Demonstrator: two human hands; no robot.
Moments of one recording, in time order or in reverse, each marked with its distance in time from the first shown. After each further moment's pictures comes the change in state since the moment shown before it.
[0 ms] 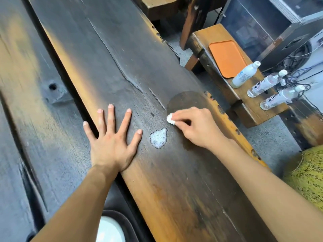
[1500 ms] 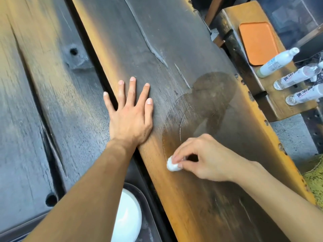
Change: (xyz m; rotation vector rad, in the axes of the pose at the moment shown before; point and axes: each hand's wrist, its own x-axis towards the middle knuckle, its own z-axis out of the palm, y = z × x) left_hand 0.002 0.002 -0.001 -0.110 0.067 -0.034; right_hand -0.067 -0.048 0.022 0.096 -0.615 -0.128
